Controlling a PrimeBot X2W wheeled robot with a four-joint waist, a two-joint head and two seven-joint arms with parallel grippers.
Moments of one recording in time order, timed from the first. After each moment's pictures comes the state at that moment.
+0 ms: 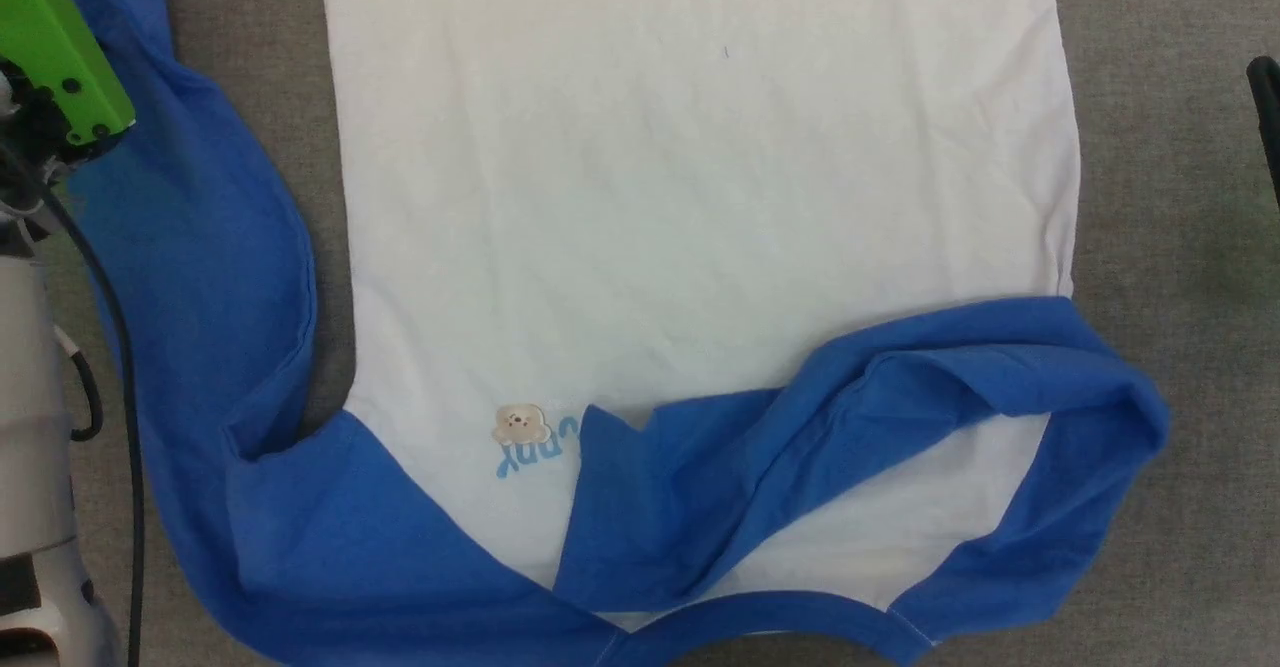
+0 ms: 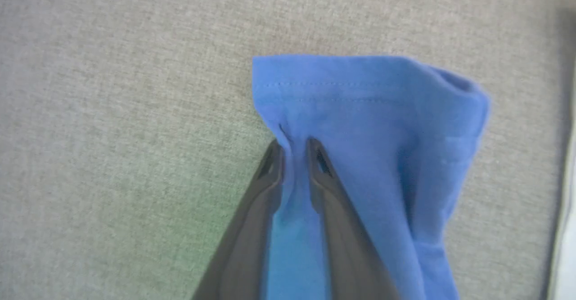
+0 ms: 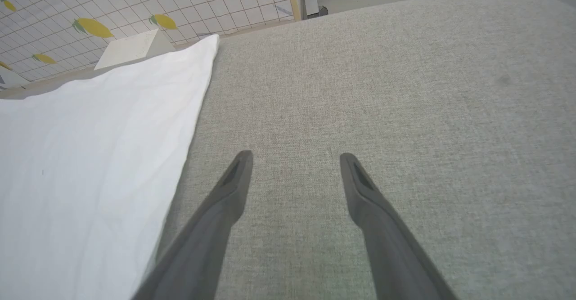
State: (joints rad) left arm -0.87 0.41 0.05 0.30 -0.37 0.18 0.96; right arm -0.41 -0.28 -0.26 -0.15 0.52 0.13 0.51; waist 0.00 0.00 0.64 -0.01
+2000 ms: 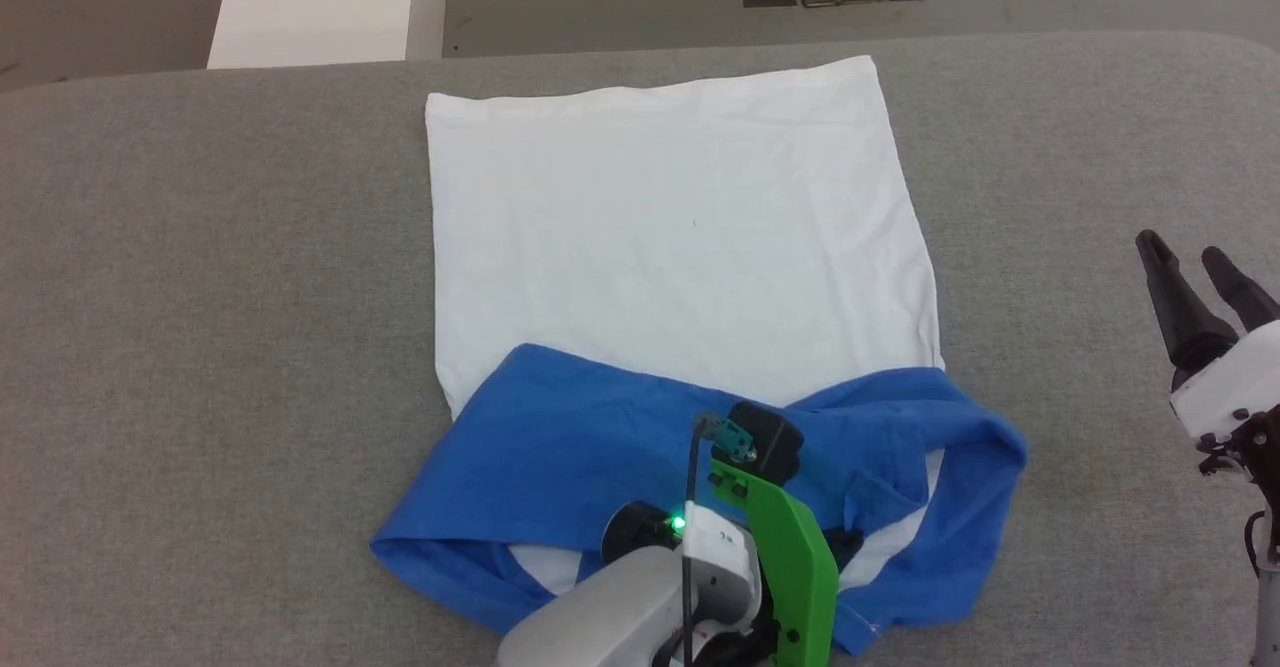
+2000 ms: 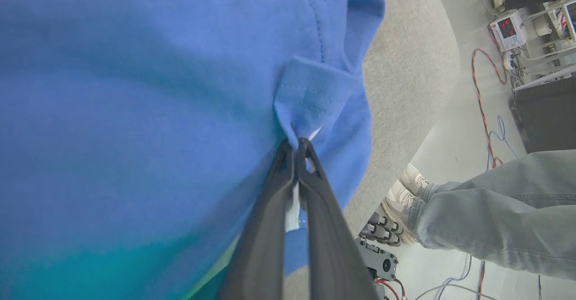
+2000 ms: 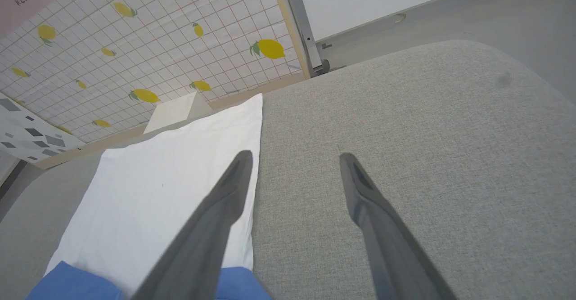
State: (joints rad) left arm -0.51 0.05 -1.02 0.36 -0.96 0.08 0.33; right arm -0.27 -0.16 -0.29 0.01 0.48 0.13 0.47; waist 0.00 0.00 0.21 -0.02
